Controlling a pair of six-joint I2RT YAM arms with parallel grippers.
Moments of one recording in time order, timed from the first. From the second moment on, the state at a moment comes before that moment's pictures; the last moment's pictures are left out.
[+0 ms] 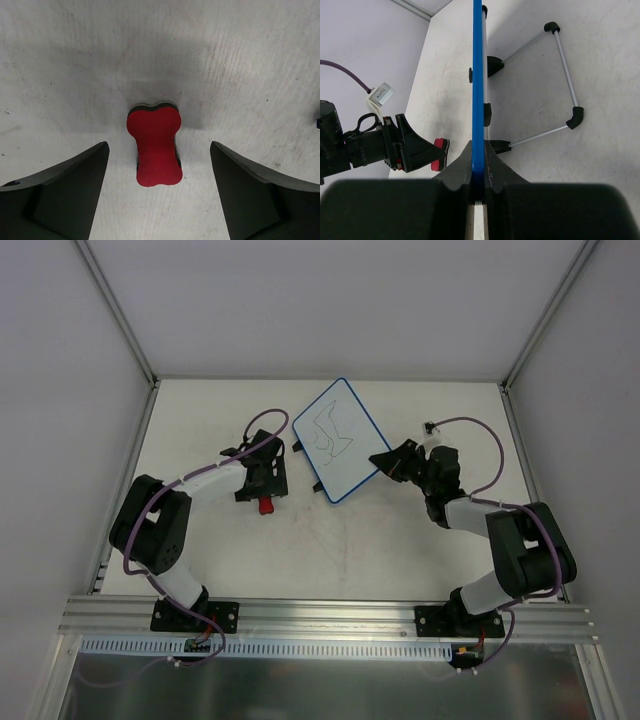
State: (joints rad) left arm -0.48 1.65 1.01 -0.52 -0.22 -0.57; right arm 0.28 1.51 0.54 0.75 -0.41 0.82
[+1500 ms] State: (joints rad) left arm -0.48 1.72 1.06 -0.58 -0.22 -0.62; right arm 0.28 1.53 0.56 0.75 -0.42 0.82
